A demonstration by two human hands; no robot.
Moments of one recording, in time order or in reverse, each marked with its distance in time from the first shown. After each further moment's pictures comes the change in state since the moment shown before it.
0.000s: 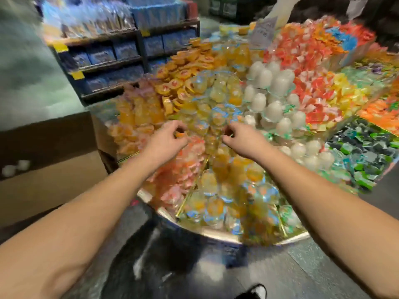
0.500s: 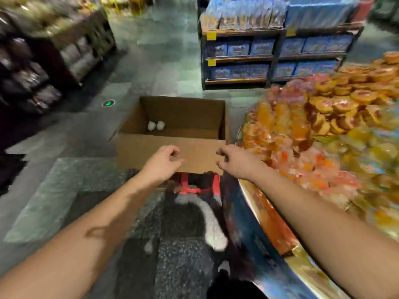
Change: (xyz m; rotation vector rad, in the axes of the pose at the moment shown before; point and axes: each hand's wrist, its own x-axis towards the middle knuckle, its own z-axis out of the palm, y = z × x) left_hand -0.167 -0.286 -0.230 0.152 0.252 -0.598; right_hand 0.044 -0.366 0.187 0.010 -0.405 -0.580
